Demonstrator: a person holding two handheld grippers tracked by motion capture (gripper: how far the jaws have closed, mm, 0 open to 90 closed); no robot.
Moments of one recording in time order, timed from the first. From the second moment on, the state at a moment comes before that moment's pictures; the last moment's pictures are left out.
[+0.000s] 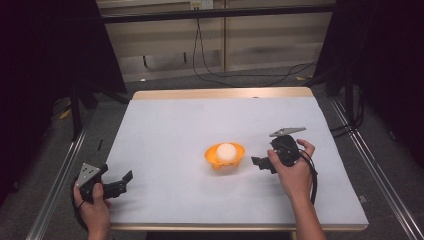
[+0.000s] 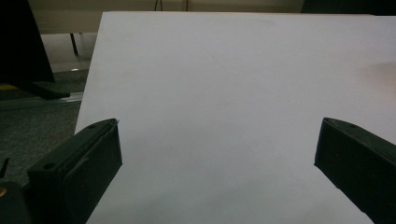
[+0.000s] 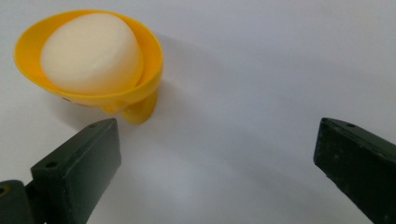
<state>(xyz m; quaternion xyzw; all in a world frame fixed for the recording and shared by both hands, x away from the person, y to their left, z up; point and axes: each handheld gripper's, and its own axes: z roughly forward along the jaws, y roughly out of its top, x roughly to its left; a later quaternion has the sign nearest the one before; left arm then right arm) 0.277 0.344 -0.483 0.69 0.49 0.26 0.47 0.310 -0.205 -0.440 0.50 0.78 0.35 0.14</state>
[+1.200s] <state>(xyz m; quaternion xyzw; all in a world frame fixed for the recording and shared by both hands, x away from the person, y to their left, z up) 0.276 0.343 -0.483 0.69 0.48 0.27 0.47 0.267 -0.283 -0.475 0.55 0.74 0.36 0.15</state>
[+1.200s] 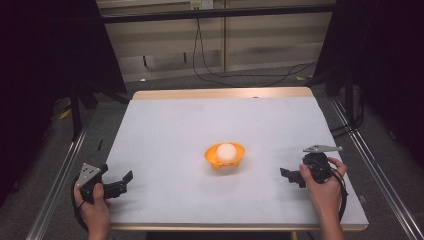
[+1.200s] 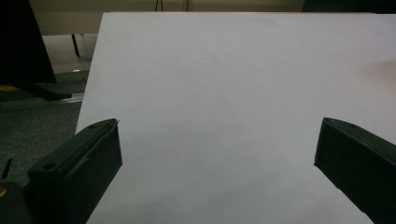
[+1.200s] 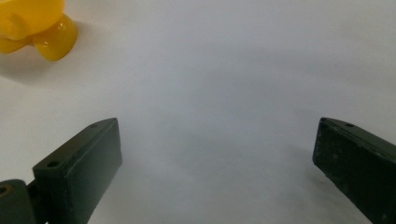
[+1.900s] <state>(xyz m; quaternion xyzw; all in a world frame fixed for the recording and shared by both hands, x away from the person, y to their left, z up) 0.275 0.341 -0.483 0.69 0.48 0.28 0.47 0.227 -0.344 -0.475 0.58 0.69 0.38 0.19</state>
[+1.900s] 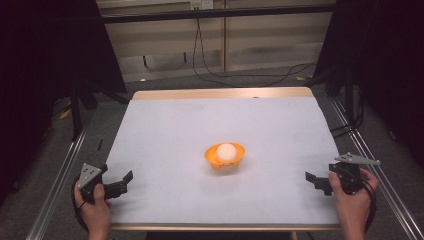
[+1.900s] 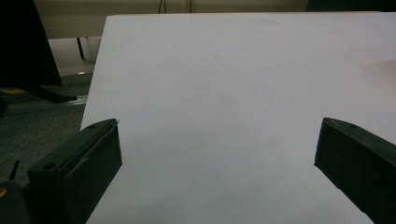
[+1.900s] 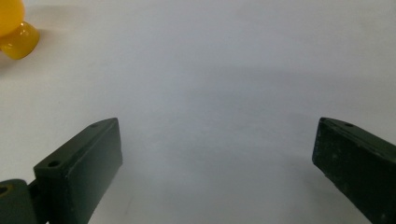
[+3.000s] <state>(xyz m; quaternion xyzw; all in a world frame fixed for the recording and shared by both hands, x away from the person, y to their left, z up) 0.277 0.342 -0.483 0.68 0.49 0.27 0.46 0.180 -0.387 -0.487 0.60 0.61 0.44 0.26</state>
